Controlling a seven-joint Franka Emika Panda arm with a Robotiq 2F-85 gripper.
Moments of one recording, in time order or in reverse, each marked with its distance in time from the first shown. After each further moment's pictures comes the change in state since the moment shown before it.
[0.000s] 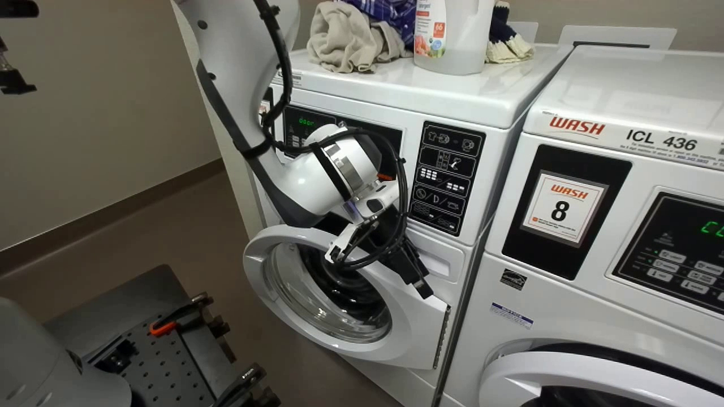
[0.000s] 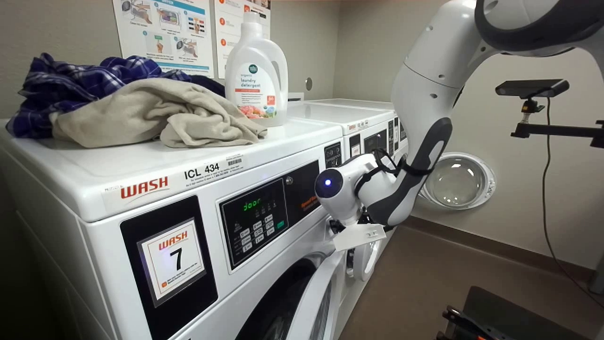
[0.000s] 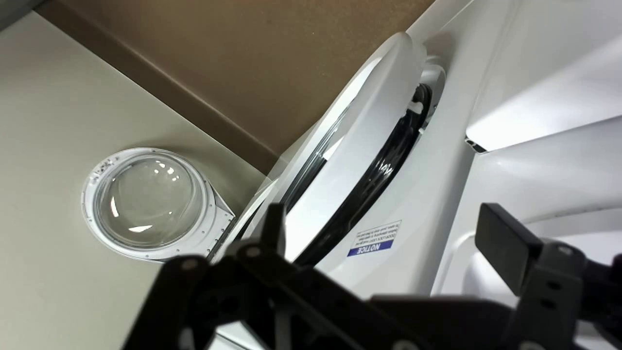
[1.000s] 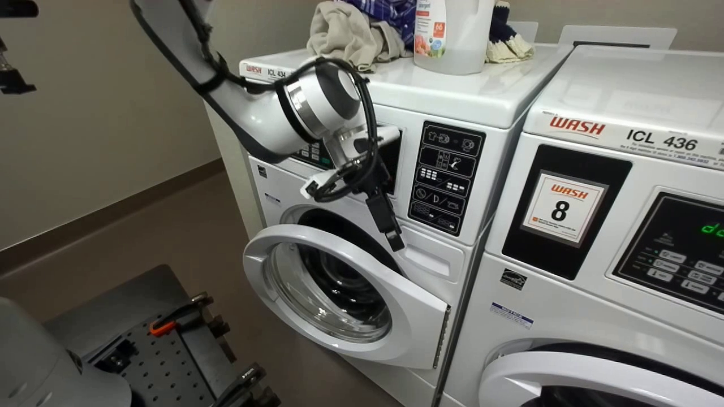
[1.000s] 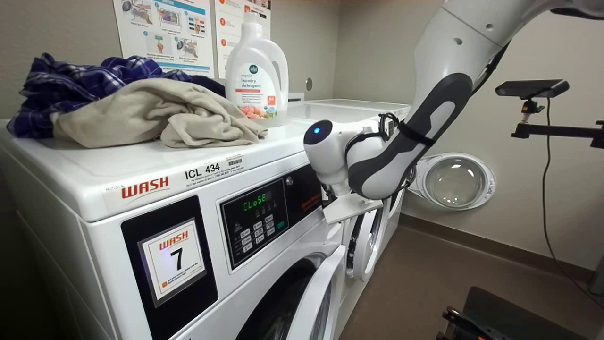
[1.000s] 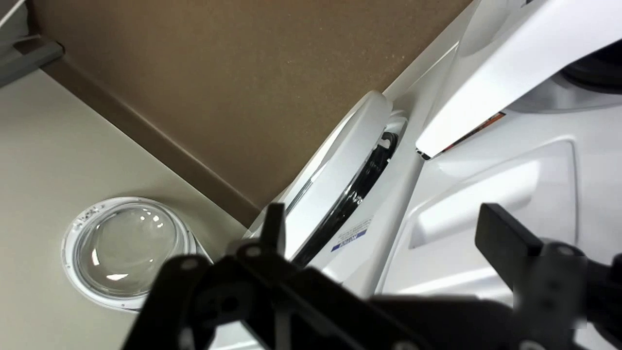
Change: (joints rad) arm 0.028 -0.241 0.072 -0.070 0.461 -0.083 -0.424
